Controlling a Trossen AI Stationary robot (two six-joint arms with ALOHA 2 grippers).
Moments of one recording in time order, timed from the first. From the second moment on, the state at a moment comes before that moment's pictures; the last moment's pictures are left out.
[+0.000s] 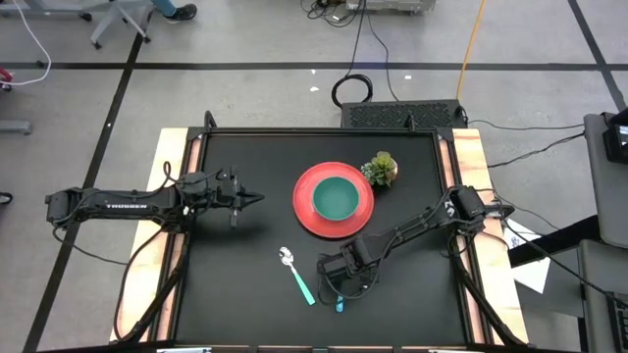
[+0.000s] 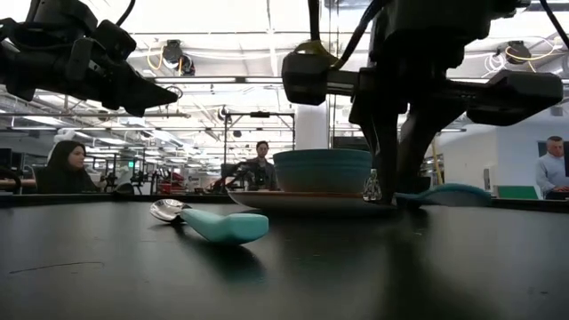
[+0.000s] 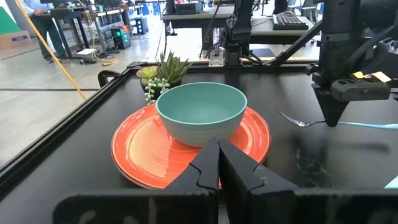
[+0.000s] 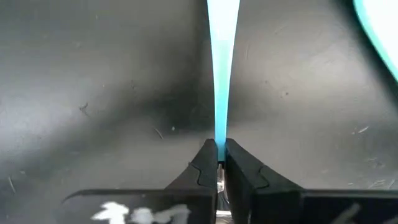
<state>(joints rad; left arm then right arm) 0.22 0.65 0.12 0.39 0.16 0.08 0.37 2.01 1.44 -0.79 -0.06 -1.05</state>
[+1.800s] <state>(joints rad) 0.22 0.65 0.12 0.39 0.16 0.07 0.38 1.75 1.34 -0.62 -0.06 -0.88</state>
